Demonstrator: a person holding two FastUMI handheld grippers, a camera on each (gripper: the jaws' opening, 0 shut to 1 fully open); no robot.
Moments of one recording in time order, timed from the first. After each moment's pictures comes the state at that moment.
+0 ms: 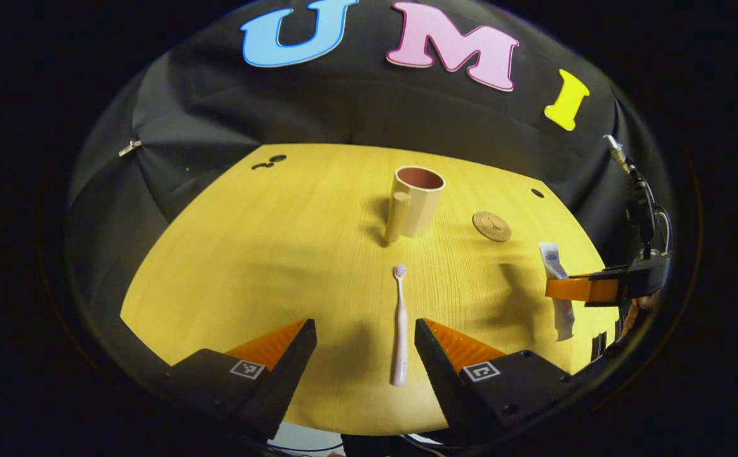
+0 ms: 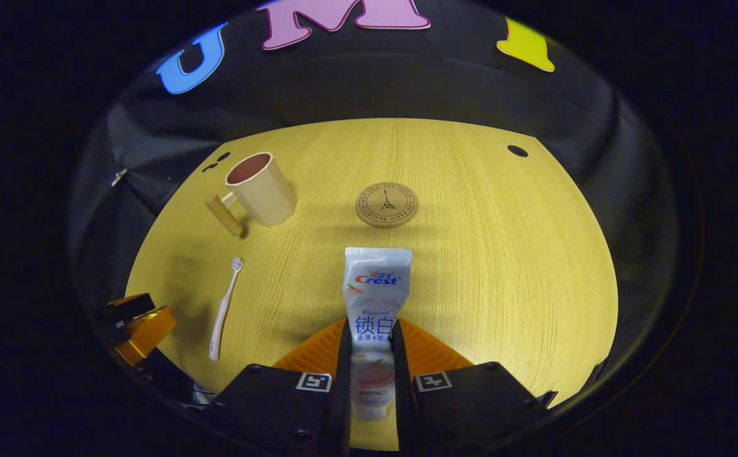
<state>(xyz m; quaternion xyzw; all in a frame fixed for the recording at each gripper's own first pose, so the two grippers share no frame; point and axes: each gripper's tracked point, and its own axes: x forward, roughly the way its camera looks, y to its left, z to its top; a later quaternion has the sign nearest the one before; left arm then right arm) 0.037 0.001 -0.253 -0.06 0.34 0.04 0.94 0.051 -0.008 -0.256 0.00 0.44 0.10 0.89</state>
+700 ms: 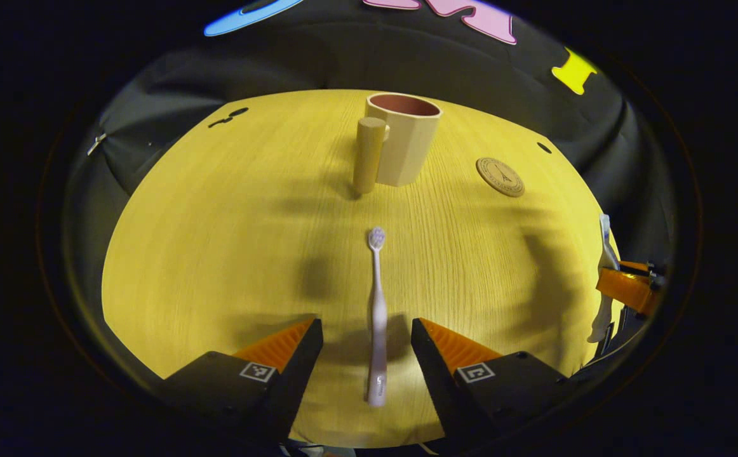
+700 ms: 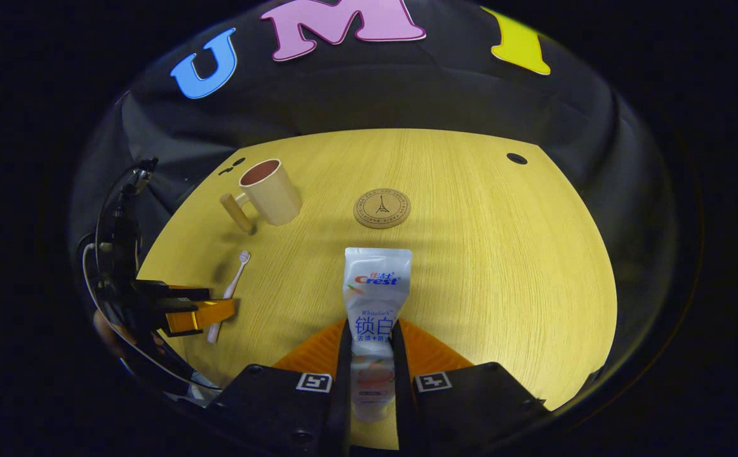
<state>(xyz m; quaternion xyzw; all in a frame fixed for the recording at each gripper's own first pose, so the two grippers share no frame) 0.070 -0.027 -0.319 -0.04 0.46 0.01 0.89 0.035 -0.035 -0.251 0.01 0.42 0.12 0.90</state>
